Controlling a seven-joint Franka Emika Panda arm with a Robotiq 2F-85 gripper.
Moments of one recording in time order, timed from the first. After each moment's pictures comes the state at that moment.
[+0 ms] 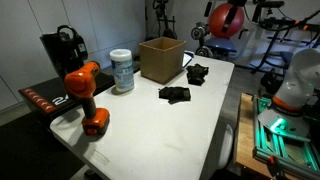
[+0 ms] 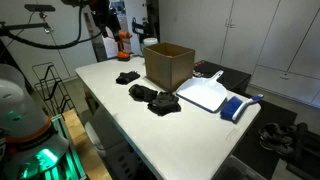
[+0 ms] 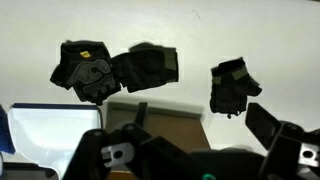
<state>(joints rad) 0.02 -0.72 -0.09 -2.38 0.01 1.83 -0.18</state>
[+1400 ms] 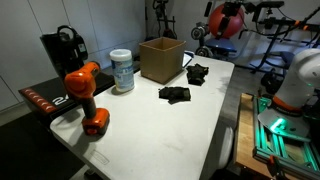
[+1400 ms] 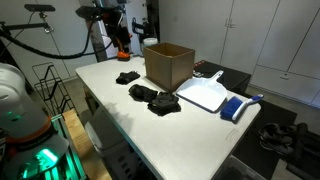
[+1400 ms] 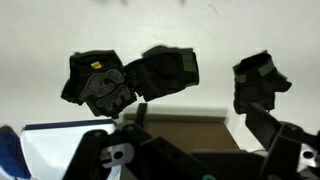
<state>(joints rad) -0.03 -0.62 -0.13 -2.42 0.01 1.94 -0.16</state>
